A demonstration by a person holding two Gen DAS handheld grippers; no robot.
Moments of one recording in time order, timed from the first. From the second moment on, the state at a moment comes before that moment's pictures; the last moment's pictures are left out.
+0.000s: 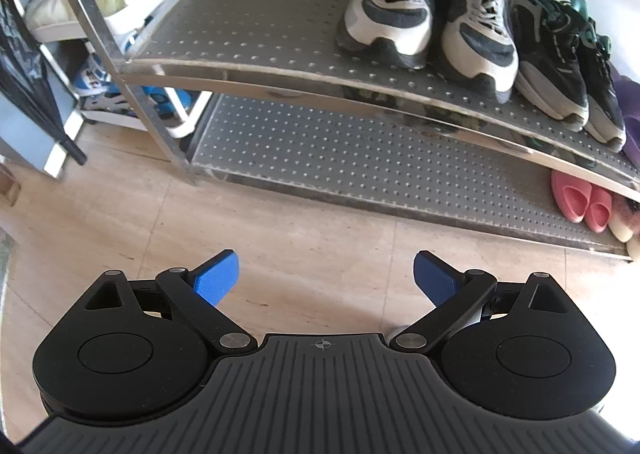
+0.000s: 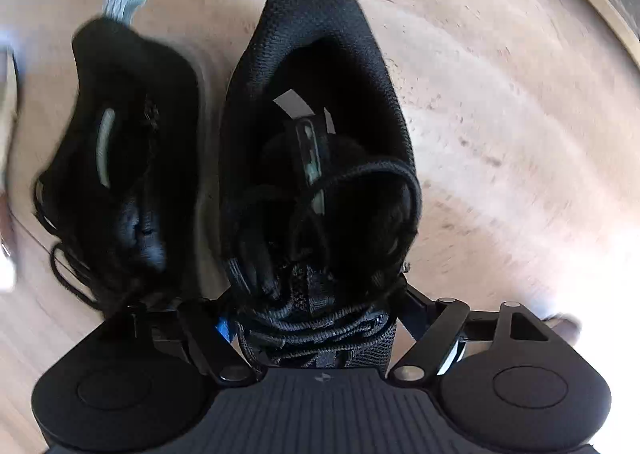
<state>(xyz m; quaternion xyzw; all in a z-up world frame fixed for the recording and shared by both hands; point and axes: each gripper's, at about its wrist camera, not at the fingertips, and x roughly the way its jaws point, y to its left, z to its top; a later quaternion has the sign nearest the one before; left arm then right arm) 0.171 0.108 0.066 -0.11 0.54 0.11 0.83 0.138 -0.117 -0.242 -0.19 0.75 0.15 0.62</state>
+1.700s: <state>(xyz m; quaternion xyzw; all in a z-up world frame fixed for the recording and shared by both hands) 0.094 0.265 0.121 -0.24 0.38 0.33 0.83 0.132 0.024 0.034 -0.07 0.39 0.30 0.87</state>
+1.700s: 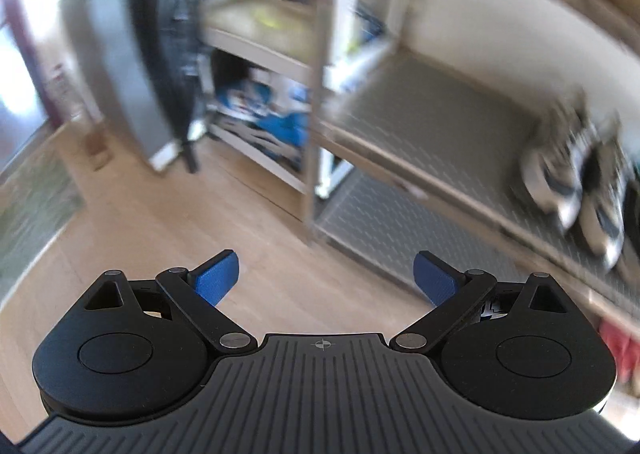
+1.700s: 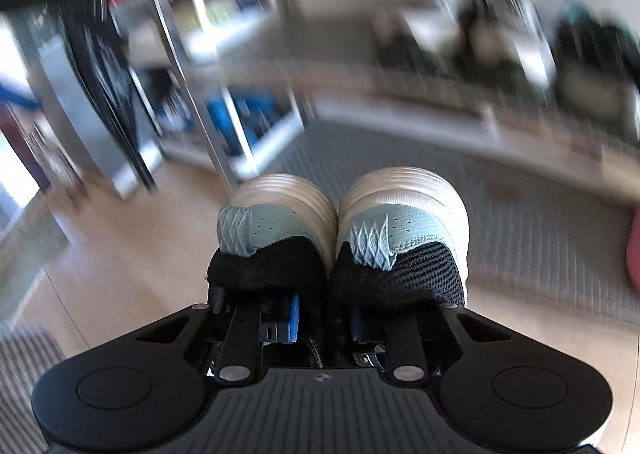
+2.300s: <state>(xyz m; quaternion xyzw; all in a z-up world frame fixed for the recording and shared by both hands) 0.070 0.311 0.130 -0.27 0.36 0.36 0.82 0.311 0.231 0.092 -0.17 0.18 0.23 0.94</state>
